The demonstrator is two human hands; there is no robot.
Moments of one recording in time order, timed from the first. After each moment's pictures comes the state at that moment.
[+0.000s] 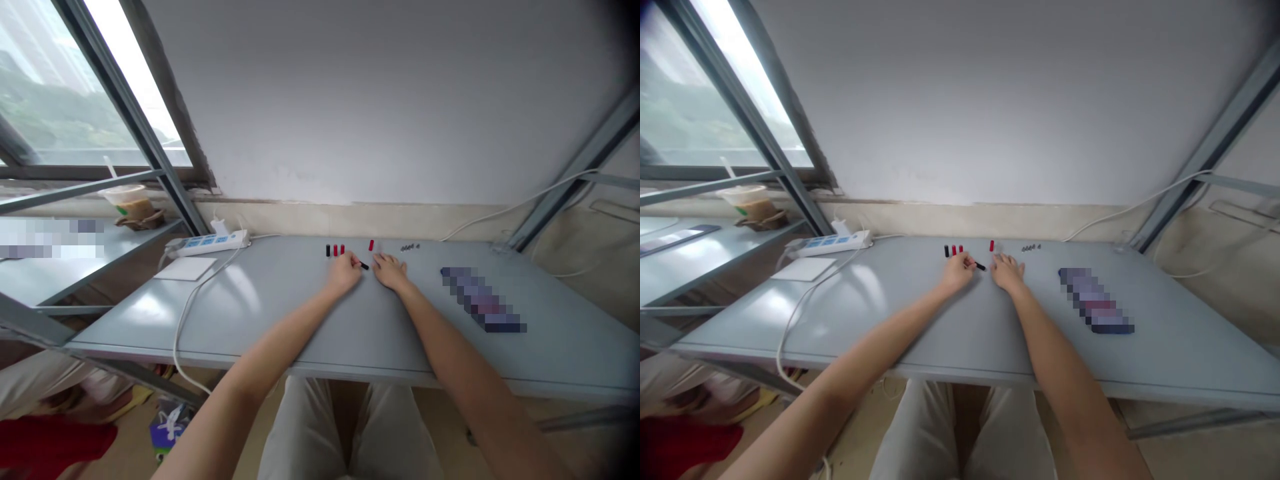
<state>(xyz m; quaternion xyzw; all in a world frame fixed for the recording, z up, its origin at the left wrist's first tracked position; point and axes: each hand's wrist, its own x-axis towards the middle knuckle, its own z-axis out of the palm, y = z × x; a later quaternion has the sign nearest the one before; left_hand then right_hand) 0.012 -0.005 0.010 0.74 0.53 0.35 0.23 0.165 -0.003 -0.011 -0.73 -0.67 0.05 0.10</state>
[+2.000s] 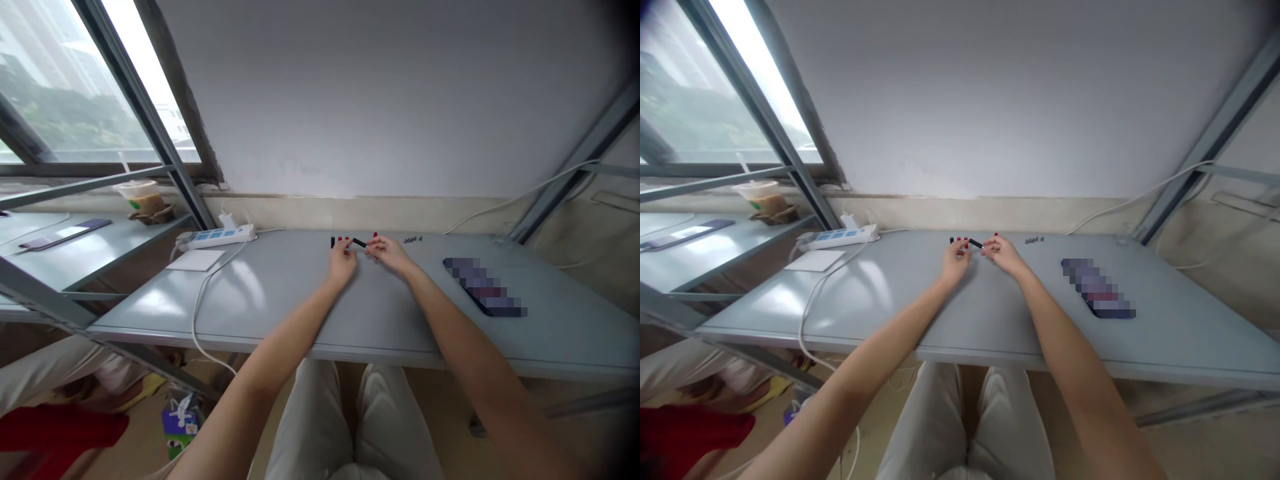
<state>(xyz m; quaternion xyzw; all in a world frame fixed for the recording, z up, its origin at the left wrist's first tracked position) 0.000 -0.009 0.005 0.67 0.49 0.50 0.26 0.153 -0.012 0.017 -0.53 -0.64 0.33 0.43</state>
